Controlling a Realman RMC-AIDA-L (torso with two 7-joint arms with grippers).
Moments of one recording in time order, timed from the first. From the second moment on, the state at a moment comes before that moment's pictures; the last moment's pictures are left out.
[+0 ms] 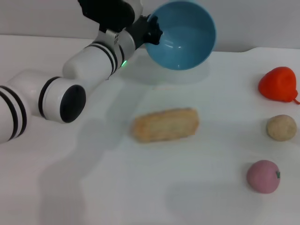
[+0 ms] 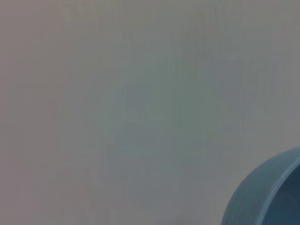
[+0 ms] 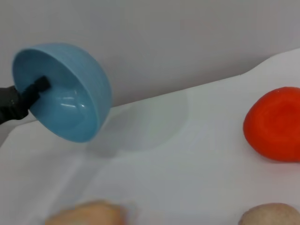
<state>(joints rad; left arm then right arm) -0.82 -2.08 -1.02 -0.47 2.22 0.33 0.28 0.26 2.01 -0.79 -1.01 -2.04 -1.40 2.20</state>
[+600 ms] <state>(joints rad) -0.86 -2.07 -1.17 -0.45 2.11 0.10 0.27 0.31 2.01 -0.84 -1.01 -2.04 -1.42 2.20</state>
